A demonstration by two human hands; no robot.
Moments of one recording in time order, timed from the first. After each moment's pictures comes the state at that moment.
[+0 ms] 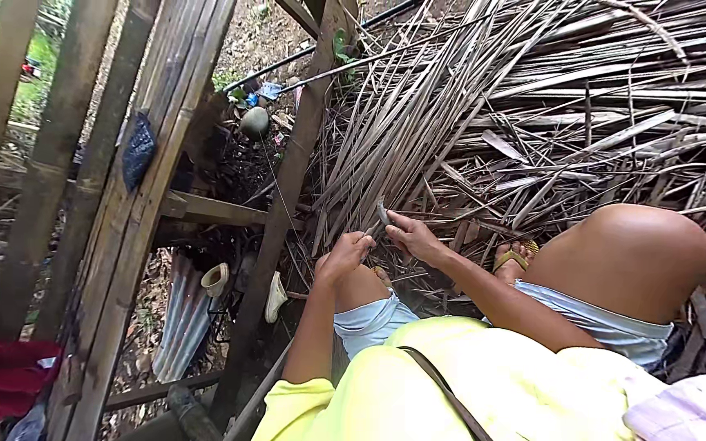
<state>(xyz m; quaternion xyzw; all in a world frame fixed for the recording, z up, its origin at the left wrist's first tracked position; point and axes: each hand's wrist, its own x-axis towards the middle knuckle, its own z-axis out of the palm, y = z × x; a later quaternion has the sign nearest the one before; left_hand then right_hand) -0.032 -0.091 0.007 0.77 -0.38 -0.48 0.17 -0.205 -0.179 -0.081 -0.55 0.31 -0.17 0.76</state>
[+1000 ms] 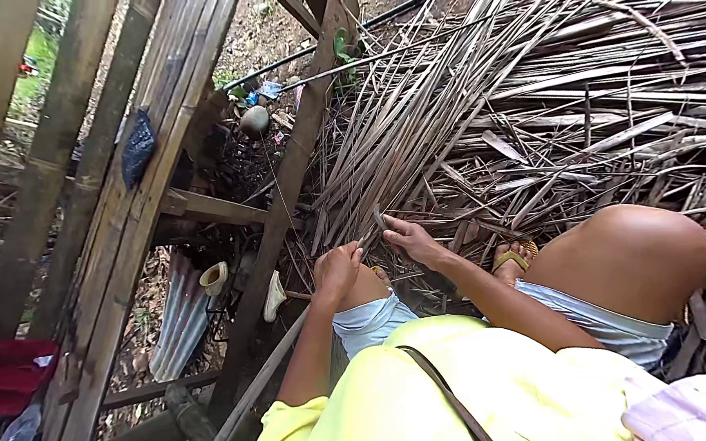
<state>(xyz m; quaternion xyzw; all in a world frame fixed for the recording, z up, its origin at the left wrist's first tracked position) -0.049 -0.070 0.028 0.85 -0.46 -0.25 -0.06 -0.202 -0.176 -0.078 -0.51 0.29 -0.13 0.80</state>
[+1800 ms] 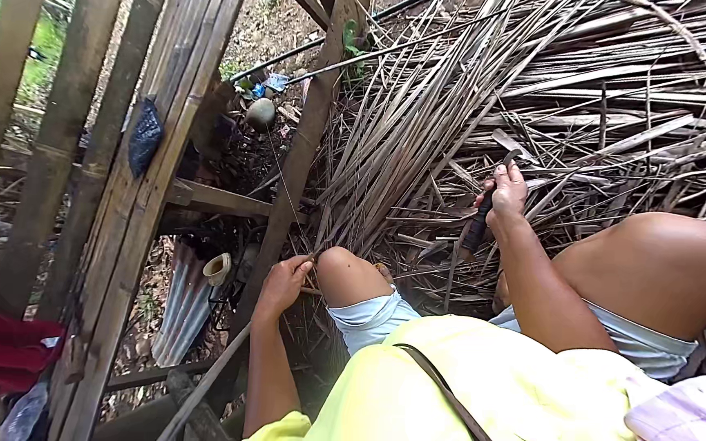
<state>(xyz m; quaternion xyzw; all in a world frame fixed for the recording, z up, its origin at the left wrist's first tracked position) 0.019 -0.007 0.089 0.87 -0.39 -0.29 0.02 -0.266 -0.274 -0.103 -0.21 0.54 -0.44 0.68</state>
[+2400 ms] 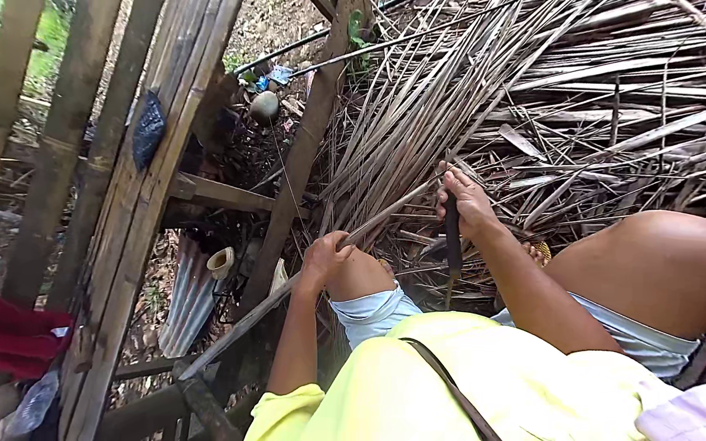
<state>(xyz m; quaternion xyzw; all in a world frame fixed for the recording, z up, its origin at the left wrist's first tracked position) -0.015 -0.055 0.044 0.83 -0.50 -0.25 0.02 -0.233 -0.239 -0.072 -0.24 0.35 -0.34 0.84</state>
